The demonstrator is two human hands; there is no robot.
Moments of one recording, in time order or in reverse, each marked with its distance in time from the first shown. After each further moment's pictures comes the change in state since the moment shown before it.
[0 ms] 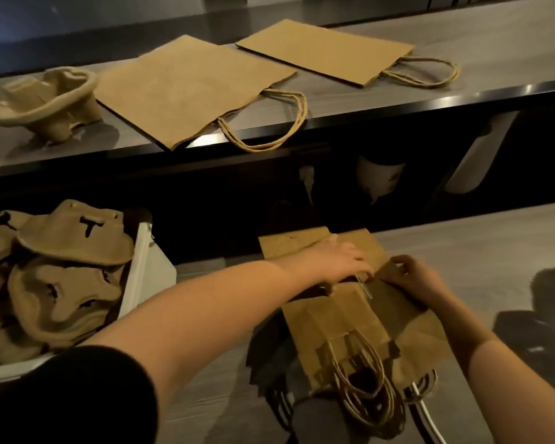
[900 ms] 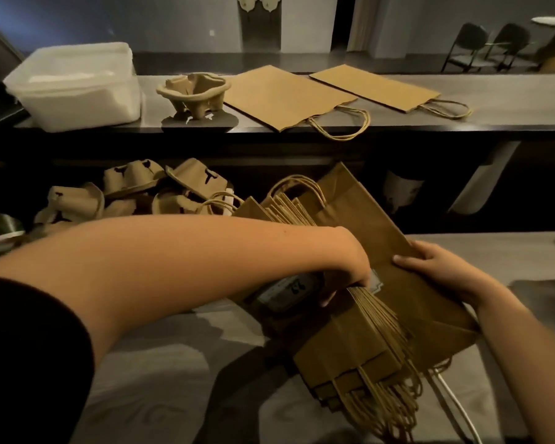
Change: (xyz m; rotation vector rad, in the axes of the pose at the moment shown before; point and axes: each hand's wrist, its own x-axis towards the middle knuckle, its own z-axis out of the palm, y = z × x) left_hand -0.173 0.077 -0.058 0.216 -0.155 -0.009; right_hand -0.144 -0.079 -0.027 0.209 -0.205 -0.127
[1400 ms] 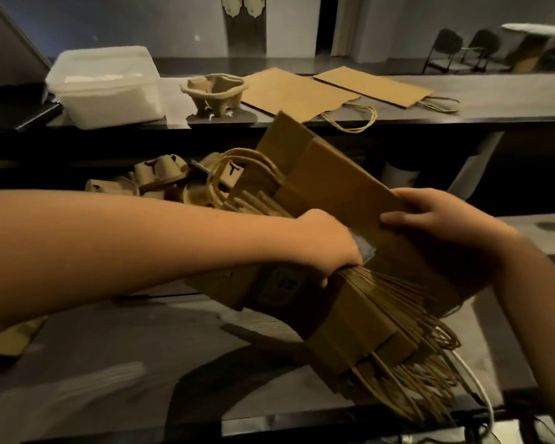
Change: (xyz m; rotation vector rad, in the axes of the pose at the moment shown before) left_hand -0.111 0.011 0.021 -0.036 0.242 -0.050; right_hand -0.085 -0.098 0.034 -0.274 0.001 -0.394
